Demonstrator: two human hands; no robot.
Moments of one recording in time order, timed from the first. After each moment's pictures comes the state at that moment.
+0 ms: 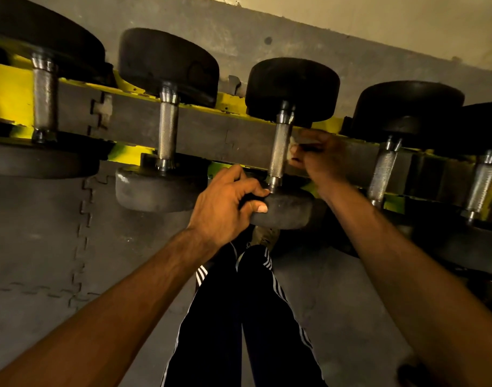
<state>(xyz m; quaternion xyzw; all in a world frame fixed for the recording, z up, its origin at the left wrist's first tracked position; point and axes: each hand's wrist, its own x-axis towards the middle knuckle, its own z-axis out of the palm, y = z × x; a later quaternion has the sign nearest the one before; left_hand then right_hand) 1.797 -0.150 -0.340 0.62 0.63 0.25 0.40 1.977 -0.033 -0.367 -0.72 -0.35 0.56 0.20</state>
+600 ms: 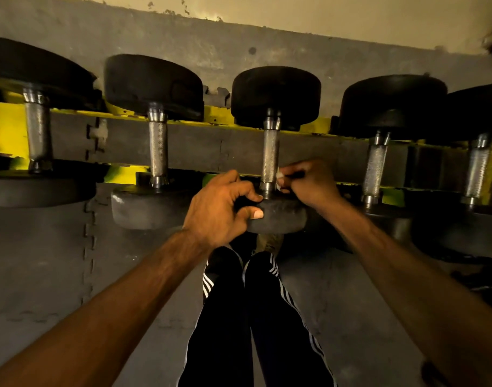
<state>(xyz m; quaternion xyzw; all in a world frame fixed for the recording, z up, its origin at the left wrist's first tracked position) 1.789 -0.132 -0.337 0.65 0.60 0.20 0.41 1.986 -0.061 -0.365 -0.72 -0.42 0.55 0.09</state>
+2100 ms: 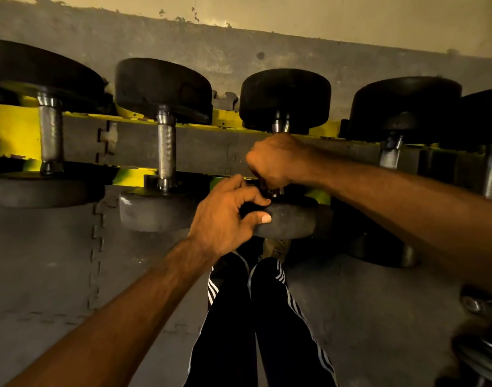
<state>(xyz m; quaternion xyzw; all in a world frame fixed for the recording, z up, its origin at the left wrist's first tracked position) 1.790 -0.139 -0.339 0.64 0.61 0.23 0.41 1.913 -0.005 -0.323 -0.28 -0.90 0.13 -0.30</state>
